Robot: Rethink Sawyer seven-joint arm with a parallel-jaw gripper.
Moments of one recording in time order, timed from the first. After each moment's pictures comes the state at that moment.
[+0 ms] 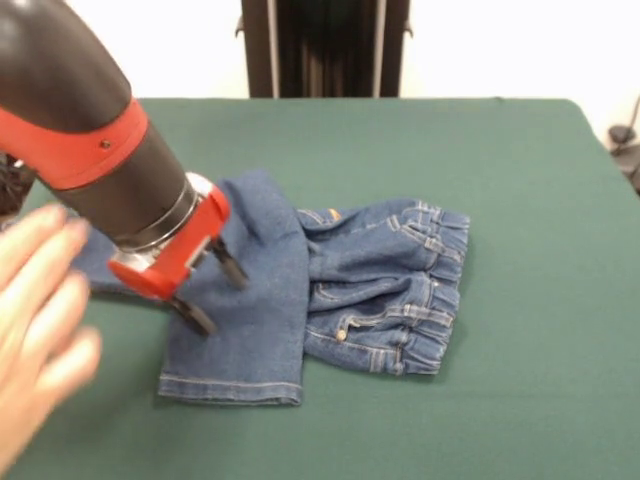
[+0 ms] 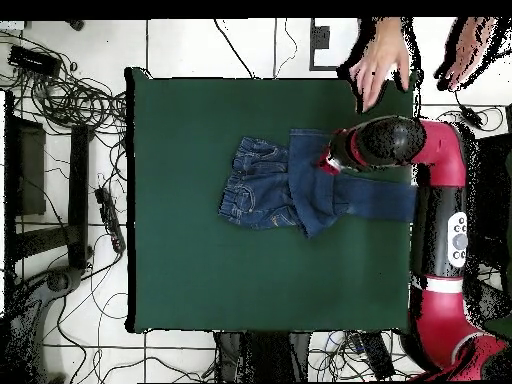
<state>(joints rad) -1.14 0.17 1.60 1.16 -1.36 1.63 0.77</state>
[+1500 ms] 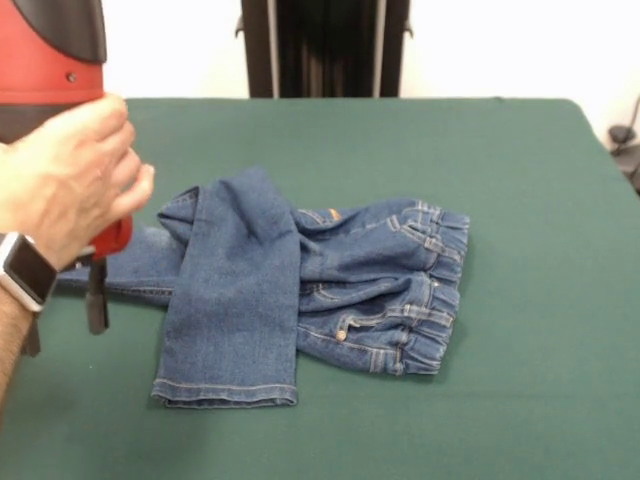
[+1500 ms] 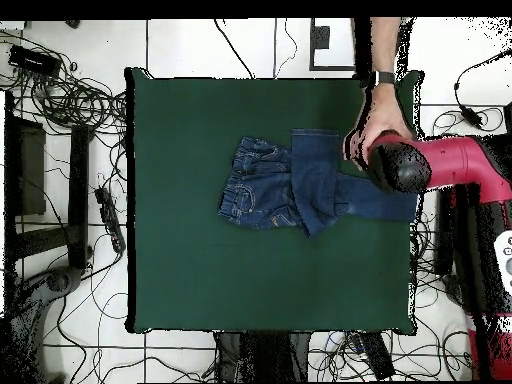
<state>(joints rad) -1.12 -0.24 1.27 1.35 -1.35 0.96 1.15</state>
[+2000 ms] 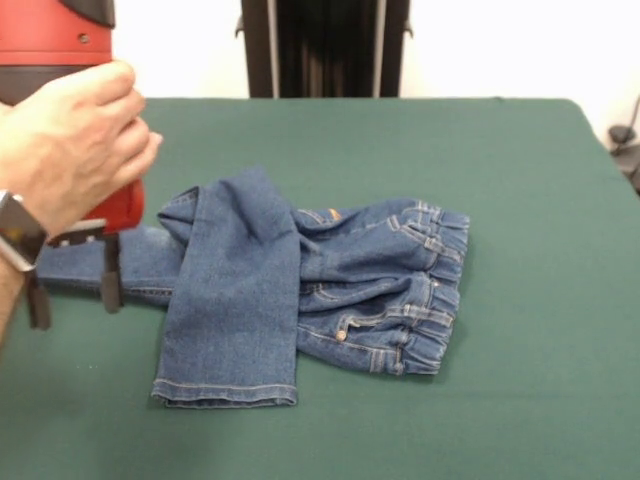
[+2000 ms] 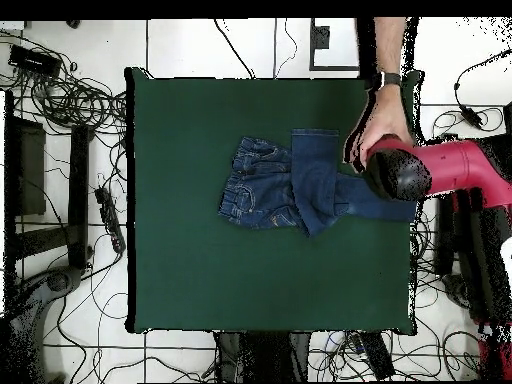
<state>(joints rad) -1.12 -0.30 1.25 1.42 -1.32 0.89 1.35</state>
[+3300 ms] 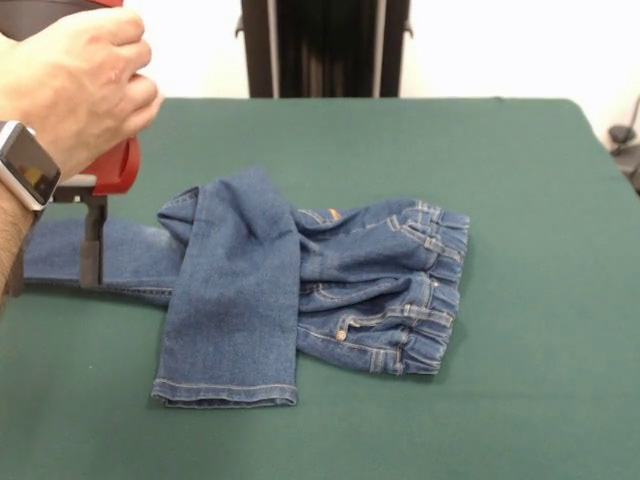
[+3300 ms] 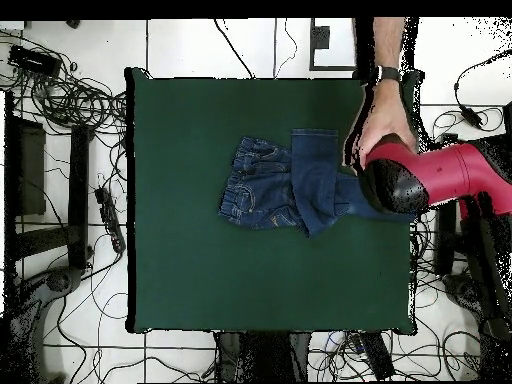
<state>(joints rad) -1.11 -0.43 1.24 1.51 -1.38 0.74 1.35</state>
